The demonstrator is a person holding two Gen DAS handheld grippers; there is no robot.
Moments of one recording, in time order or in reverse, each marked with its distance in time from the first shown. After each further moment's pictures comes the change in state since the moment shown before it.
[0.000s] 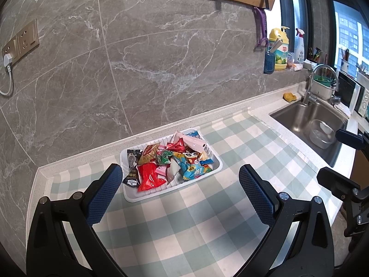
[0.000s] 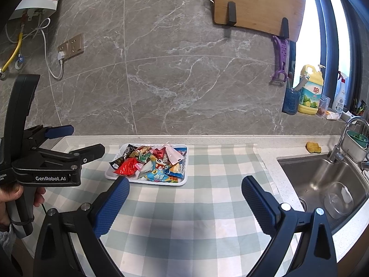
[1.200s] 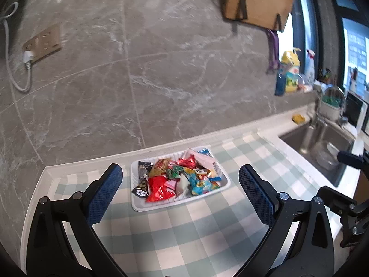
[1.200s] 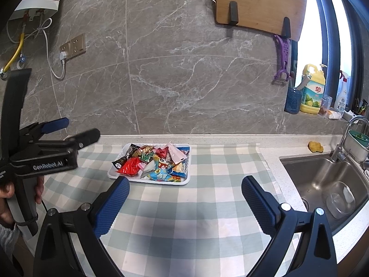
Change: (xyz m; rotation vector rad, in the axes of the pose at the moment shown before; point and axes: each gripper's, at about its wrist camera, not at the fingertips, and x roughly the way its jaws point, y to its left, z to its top) left arm -0.021 0.008 -0.002 -0.091 -0.135 0.082; right arm 0.000 0.004 0.000 -0.001 0.000 0.009
